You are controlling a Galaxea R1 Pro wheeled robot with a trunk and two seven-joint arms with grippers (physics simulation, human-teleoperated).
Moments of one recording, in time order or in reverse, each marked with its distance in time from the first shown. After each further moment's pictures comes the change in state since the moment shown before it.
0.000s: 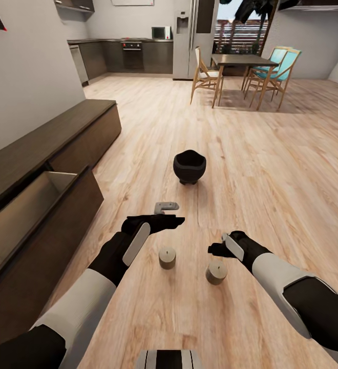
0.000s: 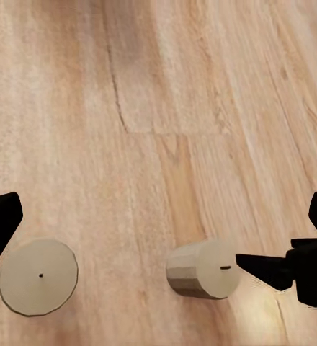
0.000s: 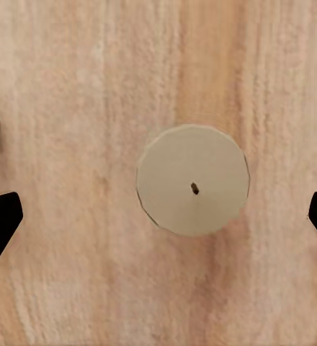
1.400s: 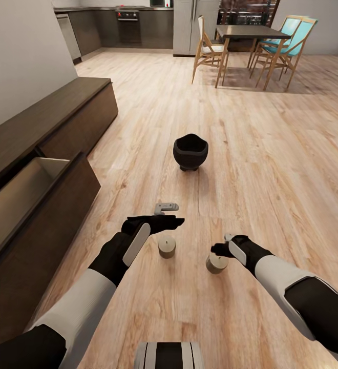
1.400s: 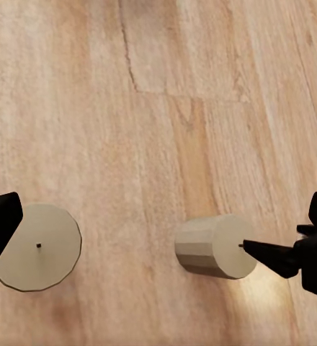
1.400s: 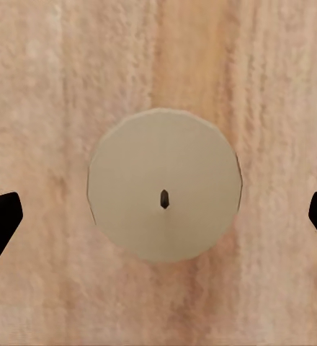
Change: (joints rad) left arm 0.000 0.000 0.000 0.010 0.000 0.000 0.001; right arm 0.005 -0.016 0.060 0.047 0.009 -0.134 0.051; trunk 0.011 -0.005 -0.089
